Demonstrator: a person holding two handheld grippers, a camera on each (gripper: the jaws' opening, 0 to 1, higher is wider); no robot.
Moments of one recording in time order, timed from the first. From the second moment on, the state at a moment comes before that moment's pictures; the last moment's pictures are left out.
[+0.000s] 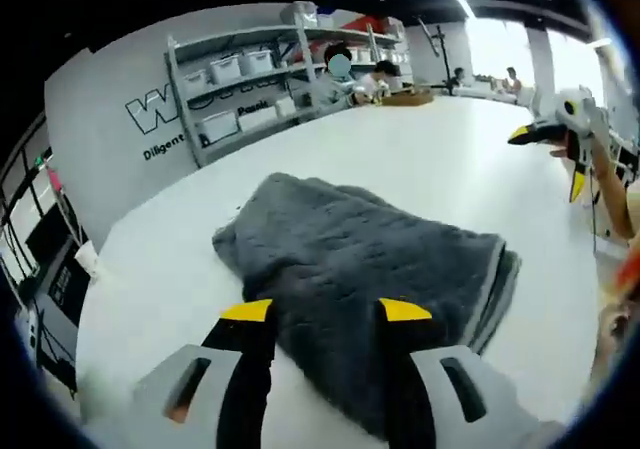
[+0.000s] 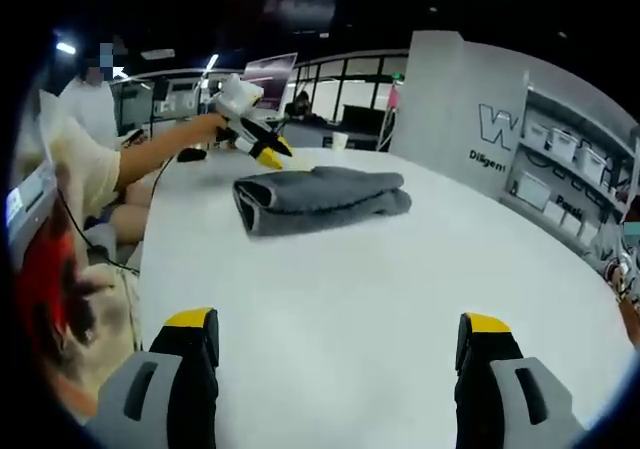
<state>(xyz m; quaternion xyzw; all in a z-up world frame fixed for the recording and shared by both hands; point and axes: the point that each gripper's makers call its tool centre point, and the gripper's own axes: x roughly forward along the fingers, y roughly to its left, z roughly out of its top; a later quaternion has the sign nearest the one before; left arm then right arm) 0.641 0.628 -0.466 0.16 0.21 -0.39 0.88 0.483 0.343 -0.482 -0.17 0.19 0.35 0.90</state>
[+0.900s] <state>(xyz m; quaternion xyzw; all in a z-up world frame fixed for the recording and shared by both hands) 0.552 0.622 -0.474 0.06 0.20 -0.45 0.87 0.490 0.367 -0.476 -0.18 0.21 0.37 0.89</state>
